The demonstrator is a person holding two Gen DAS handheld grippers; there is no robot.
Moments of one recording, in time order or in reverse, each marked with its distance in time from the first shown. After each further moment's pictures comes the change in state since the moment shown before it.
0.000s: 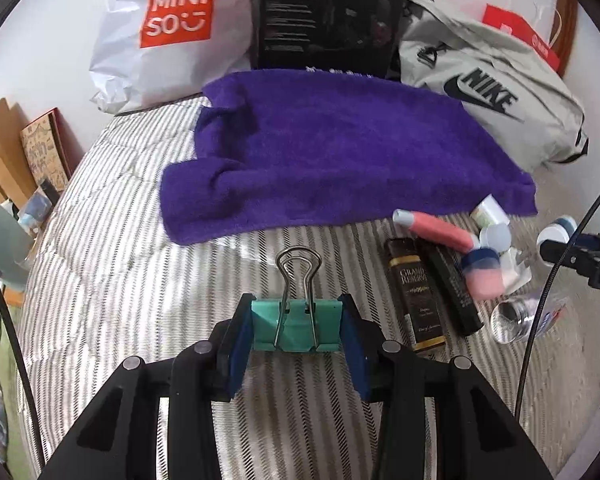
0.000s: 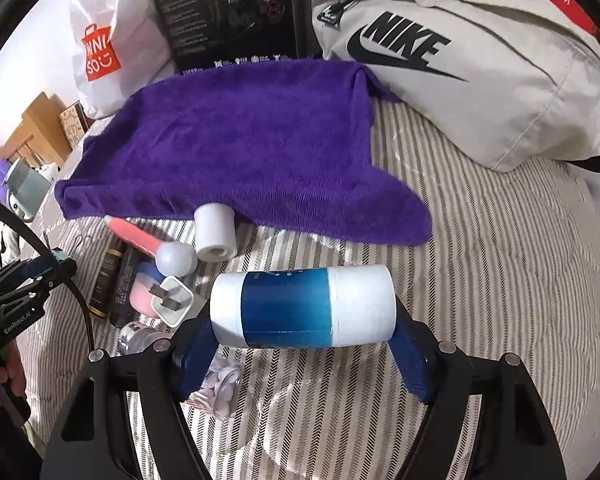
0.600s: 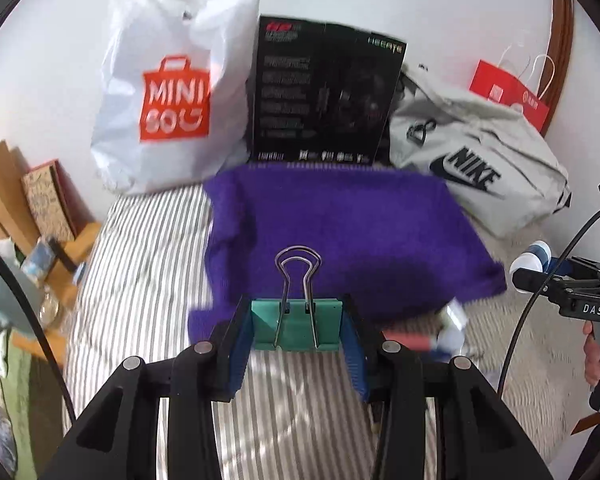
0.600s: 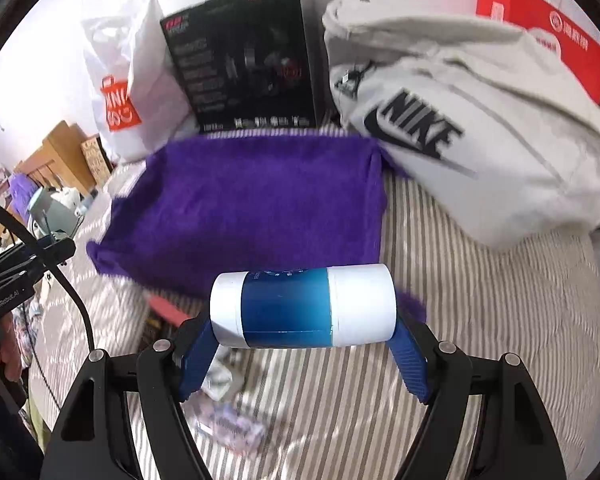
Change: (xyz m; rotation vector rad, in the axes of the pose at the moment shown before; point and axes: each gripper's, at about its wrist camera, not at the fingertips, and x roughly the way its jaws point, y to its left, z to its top) left arm -0.048 -0.002 0.088 0.018 -0.113 -0.026; right arm -0.032 0.000 0.069 -0.019 -0.092 0.070
